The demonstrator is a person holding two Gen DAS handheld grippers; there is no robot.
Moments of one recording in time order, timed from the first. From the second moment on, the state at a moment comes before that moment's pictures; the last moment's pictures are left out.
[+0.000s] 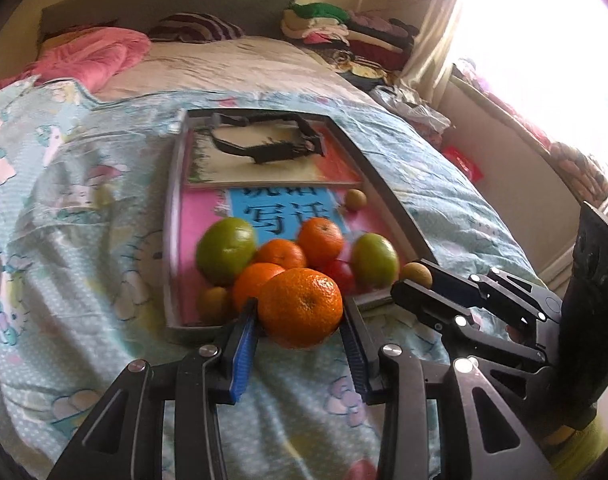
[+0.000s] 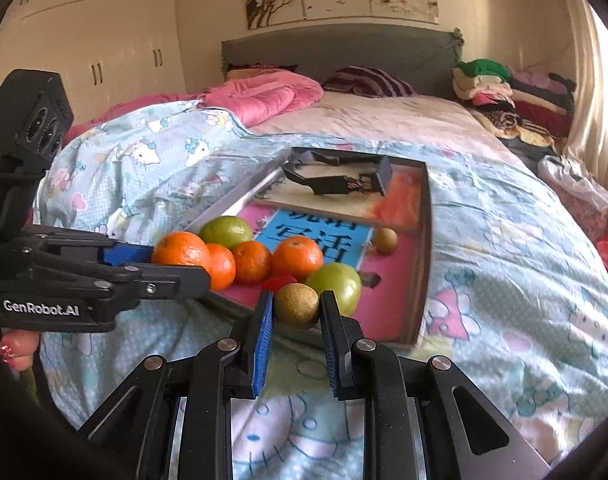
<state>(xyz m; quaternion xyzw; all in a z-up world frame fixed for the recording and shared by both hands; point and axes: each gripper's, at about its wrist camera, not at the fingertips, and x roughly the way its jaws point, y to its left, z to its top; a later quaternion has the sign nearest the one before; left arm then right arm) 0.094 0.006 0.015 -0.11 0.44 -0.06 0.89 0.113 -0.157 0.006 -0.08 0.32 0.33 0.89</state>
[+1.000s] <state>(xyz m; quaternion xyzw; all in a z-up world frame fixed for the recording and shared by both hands) 0.106 0.037 -0.002 -0.09 0.44 -0.01 0.89 0.137 -0.109 -0.004 -0.10 0.32 0.34 0.88</state>
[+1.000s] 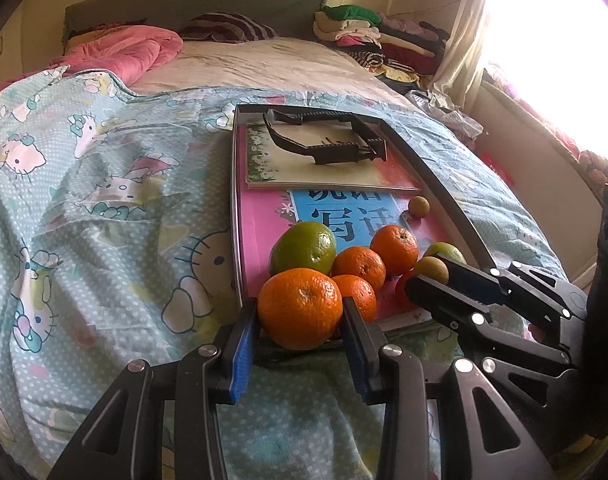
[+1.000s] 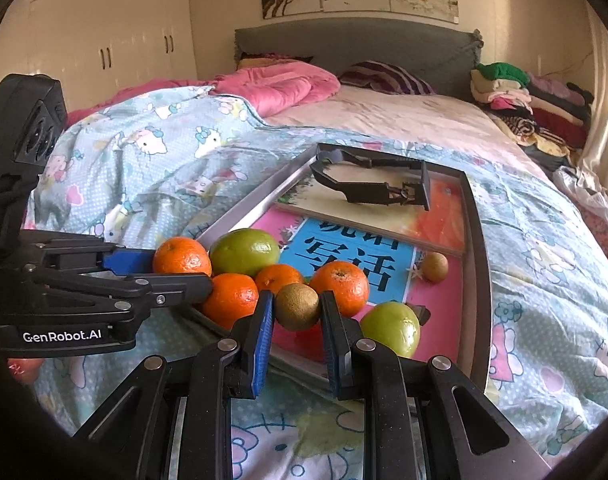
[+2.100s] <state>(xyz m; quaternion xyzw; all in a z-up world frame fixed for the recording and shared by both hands) 0.108 0.036 -0.005 -0.10 0.44 -0.01 0.89 0.143 -0.104 -0.013 -0.11 0.33 0.32 0.88</state>
